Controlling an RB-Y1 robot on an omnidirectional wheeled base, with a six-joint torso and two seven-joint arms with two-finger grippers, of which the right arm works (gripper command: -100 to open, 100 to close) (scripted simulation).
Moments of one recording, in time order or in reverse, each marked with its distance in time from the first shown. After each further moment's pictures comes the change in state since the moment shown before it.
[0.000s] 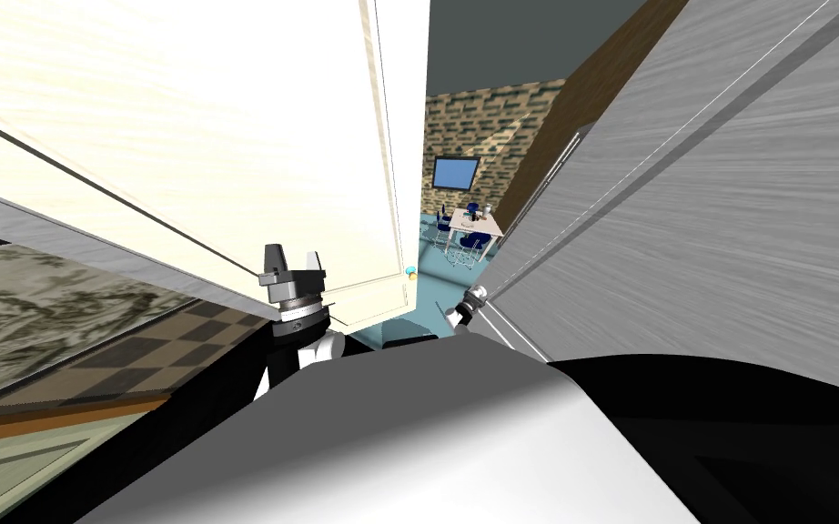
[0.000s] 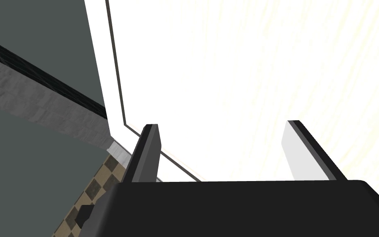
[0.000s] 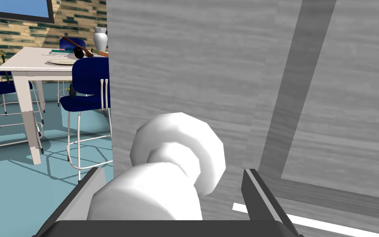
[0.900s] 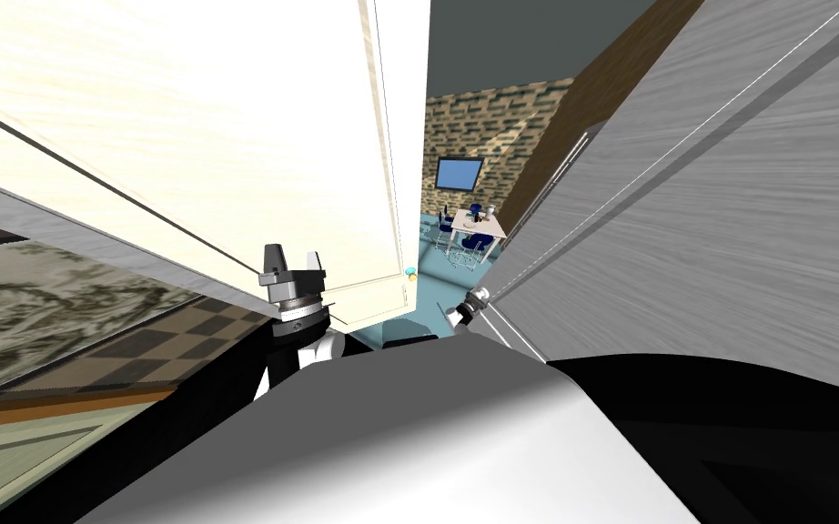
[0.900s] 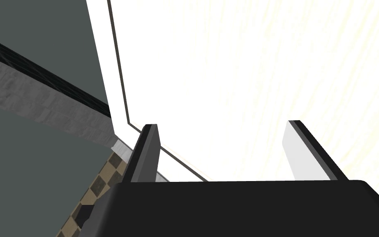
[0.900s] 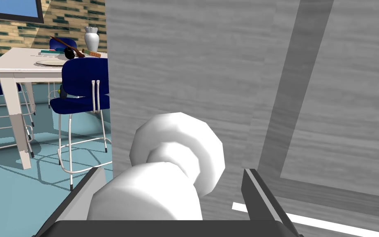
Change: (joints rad) arm -0.022 -0.001 -0.041 0.037 -0.011 -0.034 0.000
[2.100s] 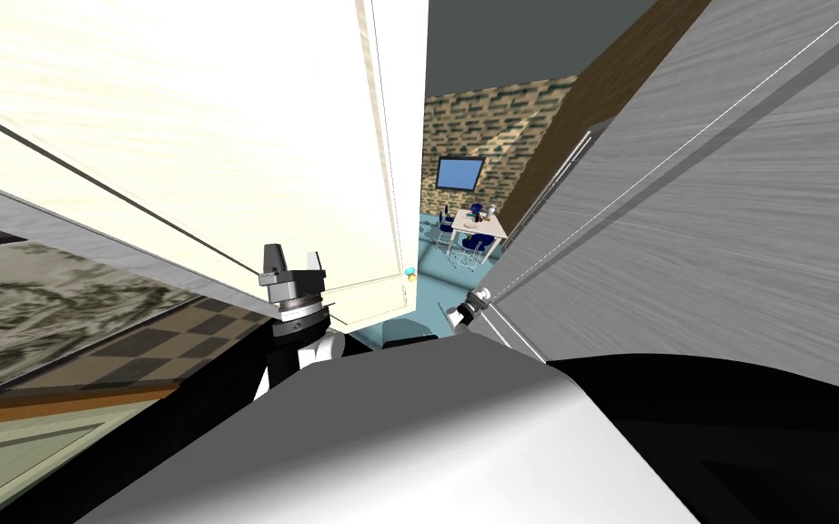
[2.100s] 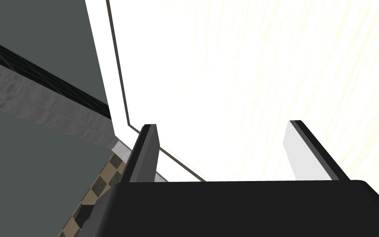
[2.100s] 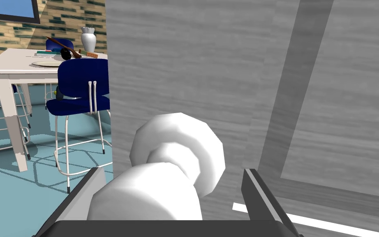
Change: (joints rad) arm 0.002 -0.002 -0.012 -0.008 -0.003 -0.001 0.001
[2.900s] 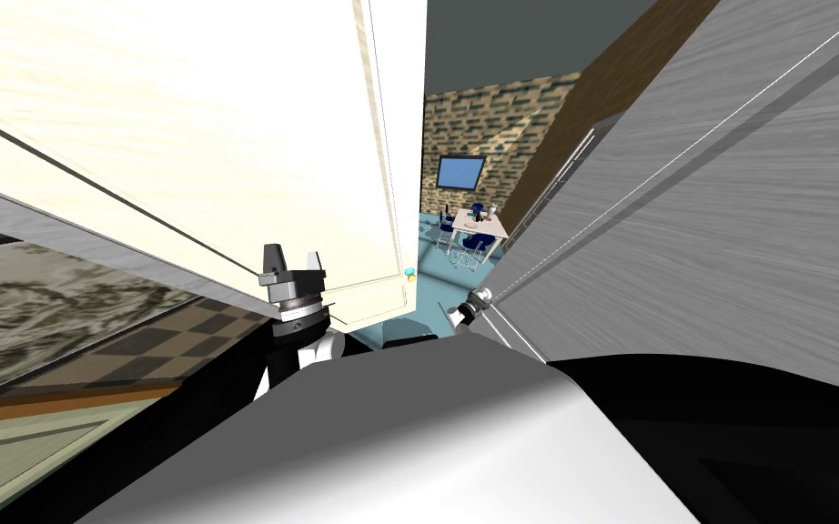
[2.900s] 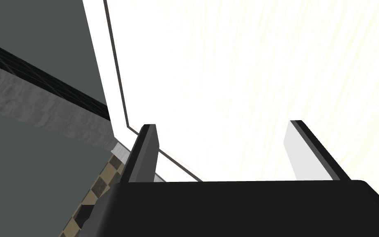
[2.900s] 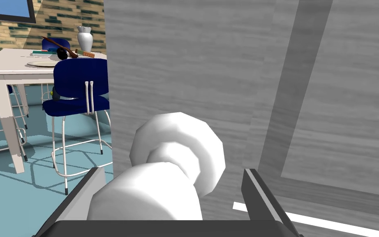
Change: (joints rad) arm 0.010 0.005 -0.014 -0.033 -0.006 0.014 0.009
